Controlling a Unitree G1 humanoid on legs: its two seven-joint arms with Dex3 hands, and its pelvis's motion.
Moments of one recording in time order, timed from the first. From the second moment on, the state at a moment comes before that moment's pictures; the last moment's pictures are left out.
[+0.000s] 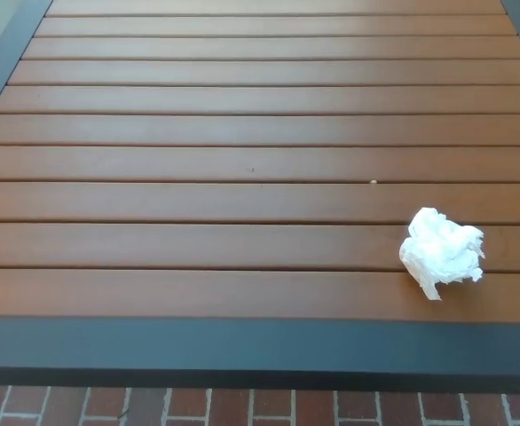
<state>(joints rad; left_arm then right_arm) 0.37 0.49 0.28 0.94 0.03 0.05 0.01 0.24 -0.73 -0.17 1.16 -0.13 -0.24 0.04</state>
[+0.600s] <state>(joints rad) 0.35 0.50 0.25 0.95 0.03 0.03 0.02 0.22 -0.73 -0.14 1.22 -0.14 -0.34 0.03</state>
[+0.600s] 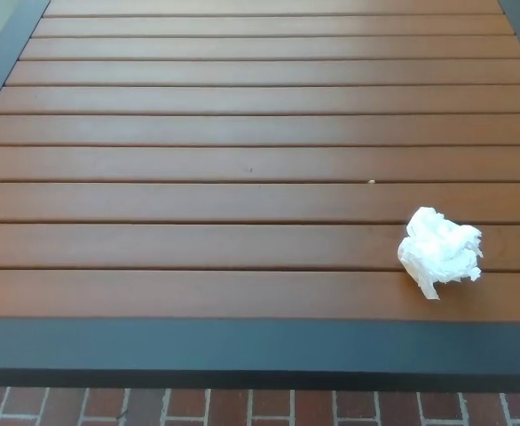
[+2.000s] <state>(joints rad) 0.38 0.50 0.25 0.93 0.03 0.00 0.03 0.22 -0.74 -0.07 1.24 -0.16 -0.34 0.03</state>
